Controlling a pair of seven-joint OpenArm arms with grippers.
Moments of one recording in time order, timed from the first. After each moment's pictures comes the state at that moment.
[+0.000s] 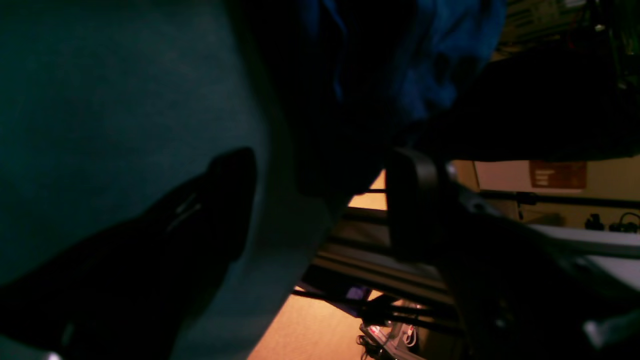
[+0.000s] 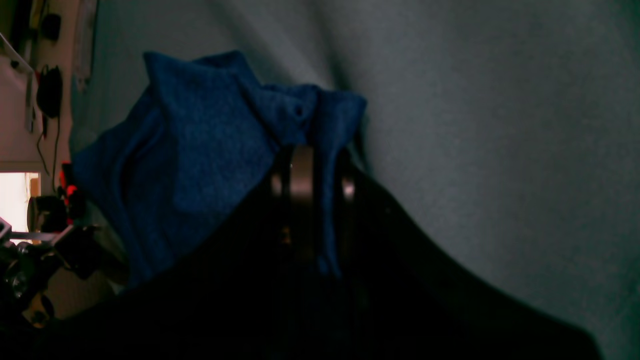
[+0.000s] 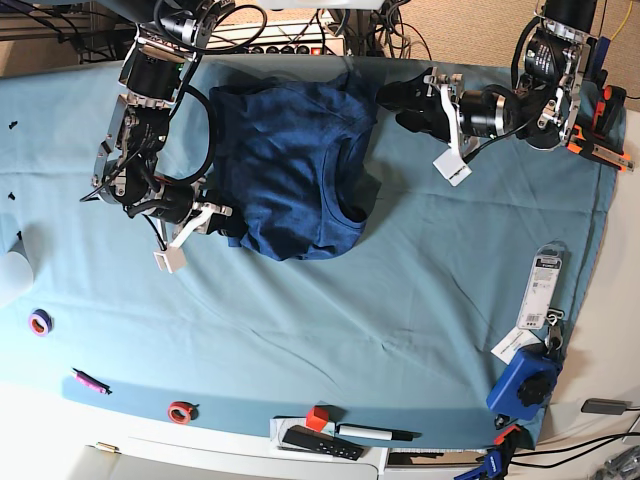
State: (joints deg) left arm 11.2 -24.1 9.7 92.9 -69.7 -32.3 67.9; right arm 9.5 6.5 24.5 75.7 43.1 32.7 -71.6
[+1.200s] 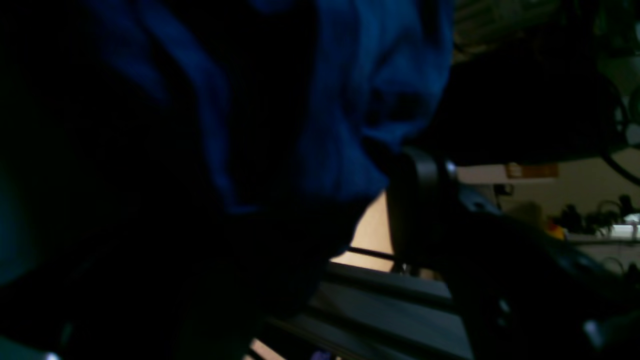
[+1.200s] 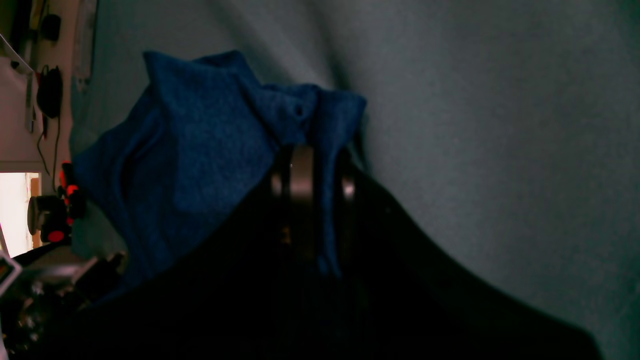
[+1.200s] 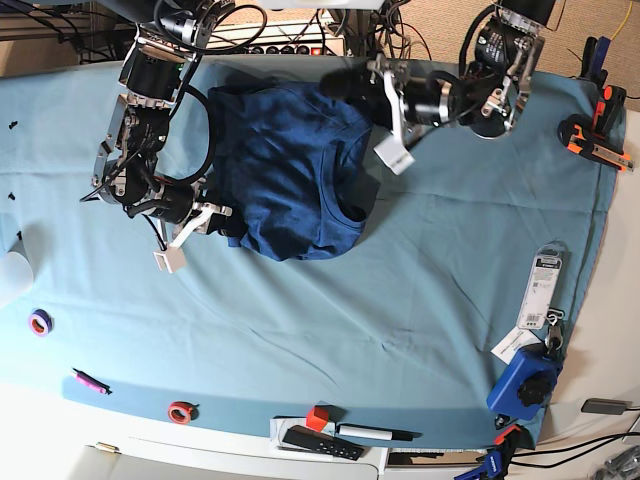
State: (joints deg) left arm 10.9 -15.8 15.7 93.1 -61.8 -29.5 63.2; right arm 9.5 6.5 24.5 75.7 43.1 32.7 -71.6
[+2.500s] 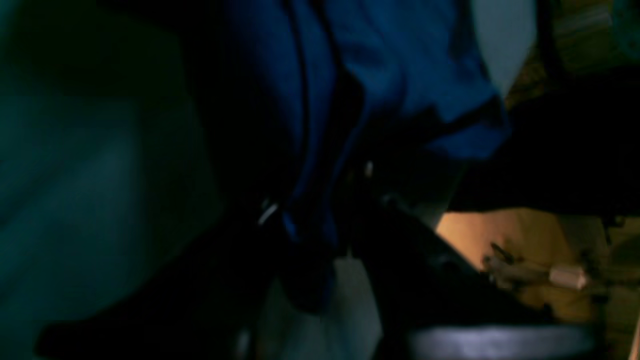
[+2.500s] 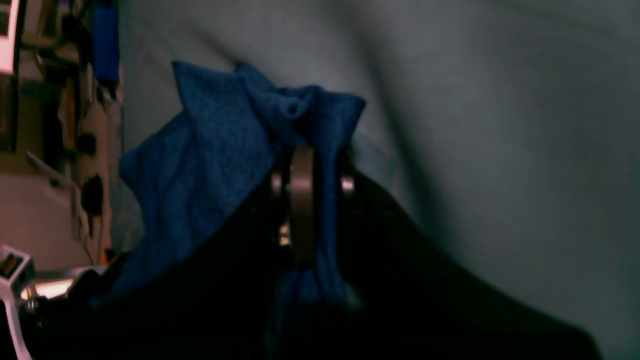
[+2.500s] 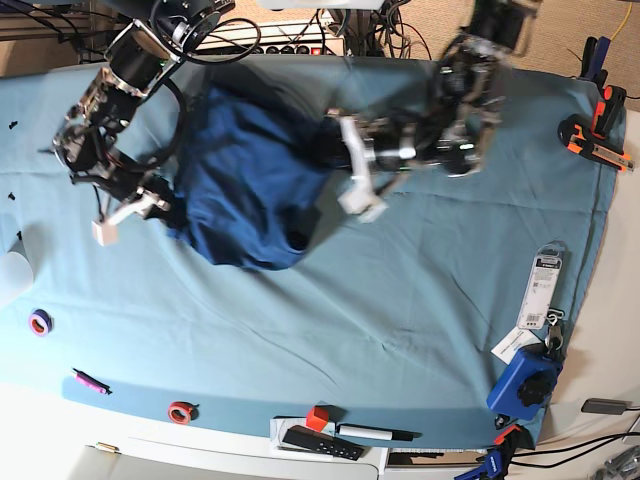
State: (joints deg) left arm 1.7 -5.7 20.0 92.6 -42.3 -25.6 57.6; right arm 8.6 6.5 46.8 76.6 48.2 34.1 -77.0
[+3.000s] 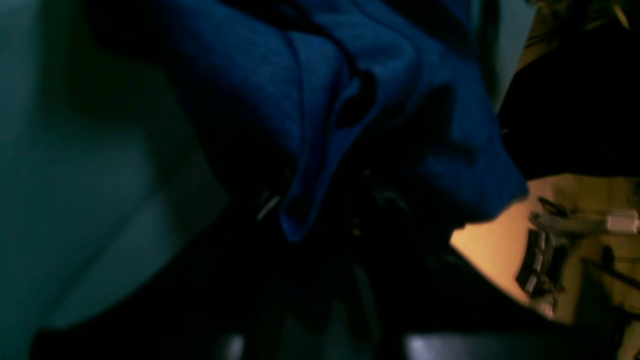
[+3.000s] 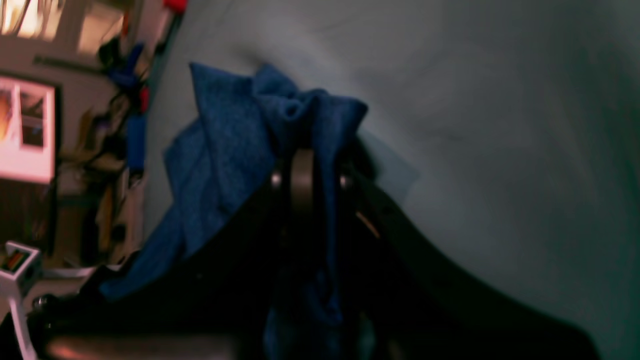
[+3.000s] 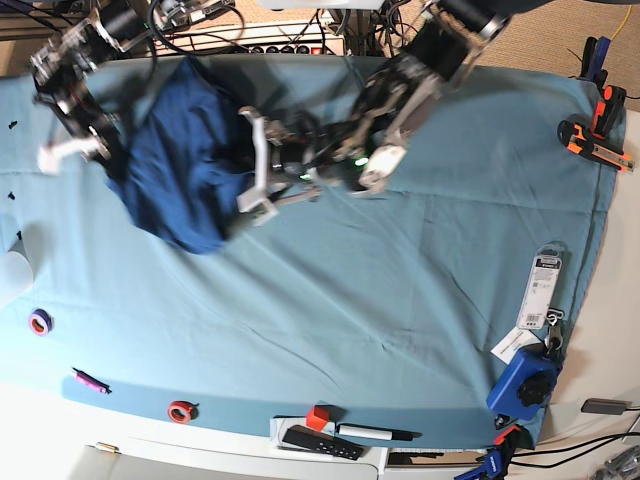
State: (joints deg) left arm -8.4 4.6 35.4 80.8 -31.6 -23.5 51.4; right arm -0.8 8.1 67.2 76.9 59.2 36.4 -77.8
